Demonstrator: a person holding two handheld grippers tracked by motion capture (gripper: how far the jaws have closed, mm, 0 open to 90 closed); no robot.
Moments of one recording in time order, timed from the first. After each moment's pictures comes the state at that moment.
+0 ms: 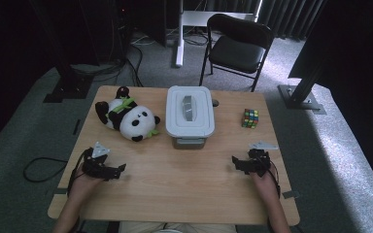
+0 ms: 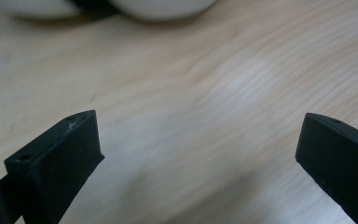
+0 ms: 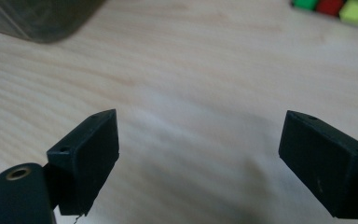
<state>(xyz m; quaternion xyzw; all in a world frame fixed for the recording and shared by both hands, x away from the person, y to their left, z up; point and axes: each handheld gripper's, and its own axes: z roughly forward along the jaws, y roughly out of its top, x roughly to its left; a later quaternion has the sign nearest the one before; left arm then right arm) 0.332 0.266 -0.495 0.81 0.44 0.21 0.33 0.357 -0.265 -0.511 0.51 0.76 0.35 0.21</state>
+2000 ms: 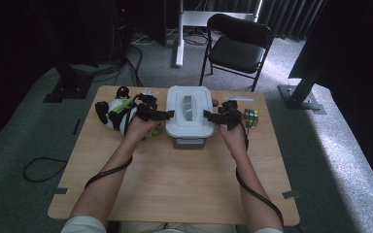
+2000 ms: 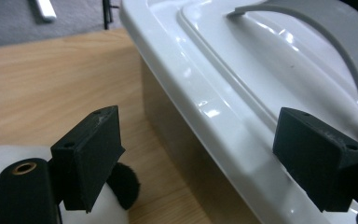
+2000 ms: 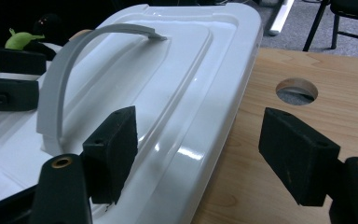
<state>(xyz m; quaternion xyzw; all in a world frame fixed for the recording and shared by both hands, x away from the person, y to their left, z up) 0.486 0.129 -0.417 0.76 0.47 0.12 0.43 0.464 -0.173 -0.415 0.50 0.71 0.46 0.16</state>
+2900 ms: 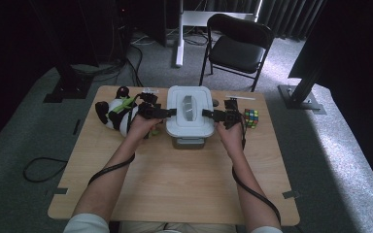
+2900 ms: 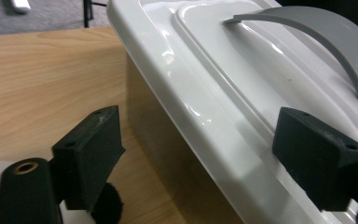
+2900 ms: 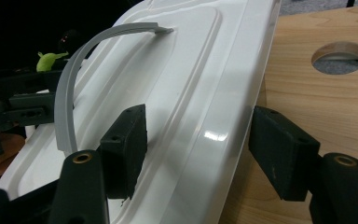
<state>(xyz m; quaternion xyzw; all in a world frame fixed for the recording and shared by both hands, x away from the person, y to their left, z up) 0.499 0.130 -0.424 0.75 0.46 0.07 0.46 0.476 -0.179 -0.423 0.55 0.68 0.48 0.06</state>
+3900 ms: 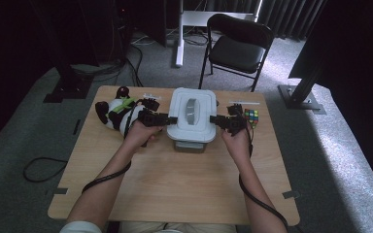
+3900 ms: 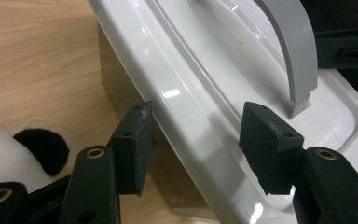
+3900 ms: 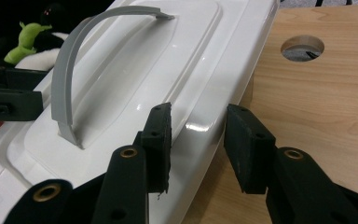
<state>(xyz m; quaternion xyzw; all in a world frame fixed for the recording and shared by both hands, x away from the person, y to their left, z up) 0.463 0.122 -0.409 0.79 0.44 0.04 0.43 0.443 -0.186 -0.412 0.54 0.70 0.44 0.10</state>
